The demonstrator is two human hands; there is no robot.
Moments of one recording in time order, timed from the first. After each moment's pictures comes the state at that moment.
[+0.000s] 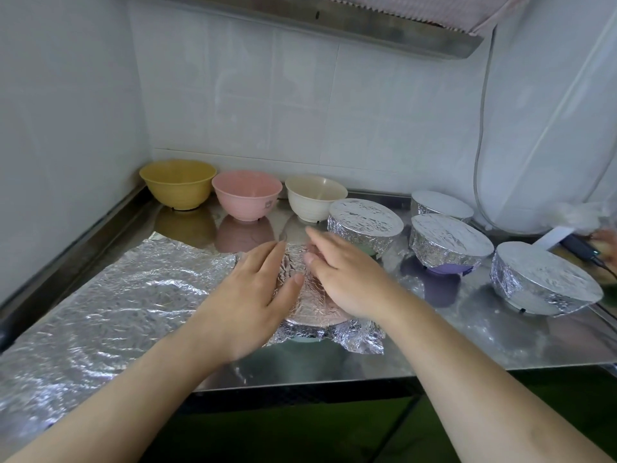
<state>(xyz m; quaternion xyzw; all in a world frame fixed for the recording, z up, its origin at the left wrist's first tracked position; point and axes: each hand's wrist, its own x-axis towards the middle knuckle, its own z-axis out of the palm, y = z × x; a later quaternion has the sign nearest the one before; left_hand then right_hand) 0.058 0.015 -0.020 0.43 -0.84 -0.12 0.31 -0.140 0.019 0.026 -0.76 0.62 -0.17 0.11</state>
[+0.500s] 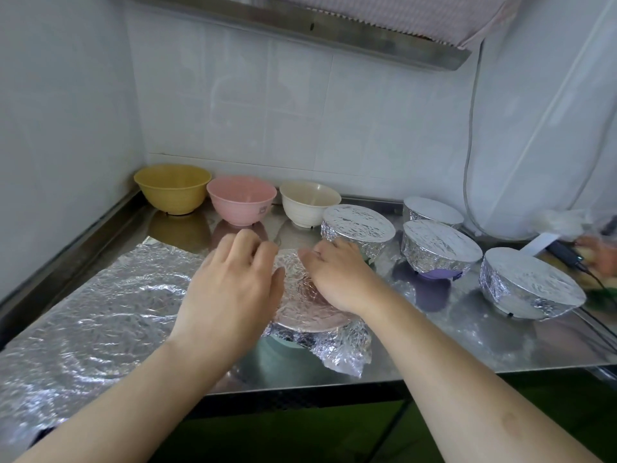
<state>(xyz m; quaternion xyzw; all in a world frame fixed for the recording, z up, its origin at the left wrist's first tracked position) 0.055 0.031 0.003 0.46 -0.80 0.14 0.36 -0.135 0.011 0.029 -0.69 0.70 -0.14 0.12</state>
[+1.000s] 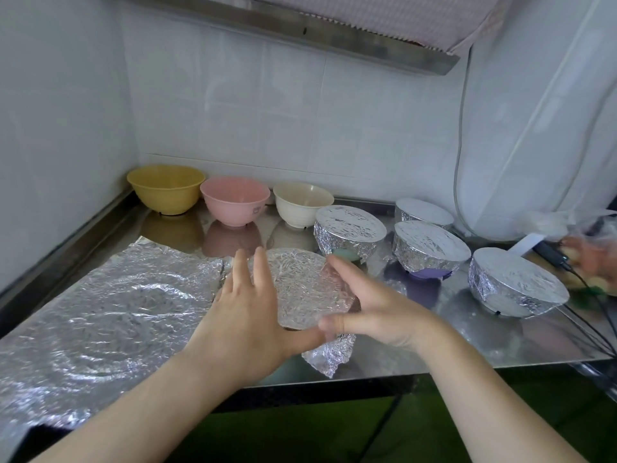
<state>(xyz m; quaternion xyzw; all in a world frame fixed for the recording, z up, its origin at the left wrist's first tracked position) 0.034 0.061 0.001 0.56 -0.79 -0.14 0.20 -0.198 0.064 0.016 -0.70 0.58 -0.21 0.35</state>
